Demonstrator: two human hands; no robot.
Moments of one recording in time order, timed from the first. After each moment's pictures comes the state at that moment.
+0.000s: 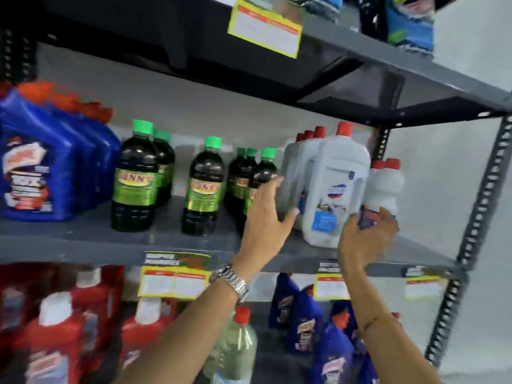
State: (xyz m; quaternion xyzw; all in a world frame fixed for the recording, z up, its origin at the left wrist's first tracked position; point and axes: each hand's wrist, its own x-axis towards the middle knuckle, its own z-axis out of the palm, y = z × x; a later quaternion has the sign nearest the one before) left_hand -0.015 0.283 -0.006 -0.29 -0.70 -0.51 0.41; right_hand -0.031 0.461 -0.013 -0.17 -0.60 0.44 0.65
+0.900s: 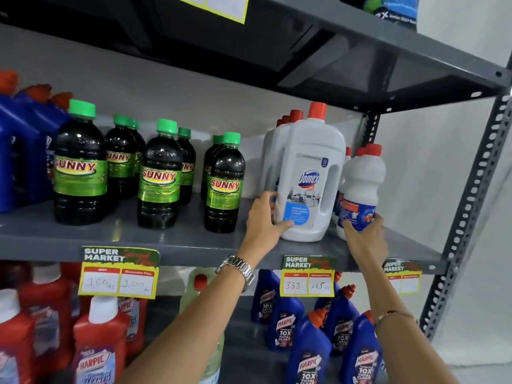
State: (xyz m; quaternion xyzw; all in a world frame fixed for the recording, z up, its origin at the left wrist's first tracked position) left_hand -0.059 0.369 -0.023 -0.23 -0.75 -0.57 0.24; right_hand -0.041 0.575 -0.025 -0.22 -0.80 0.38 0.42
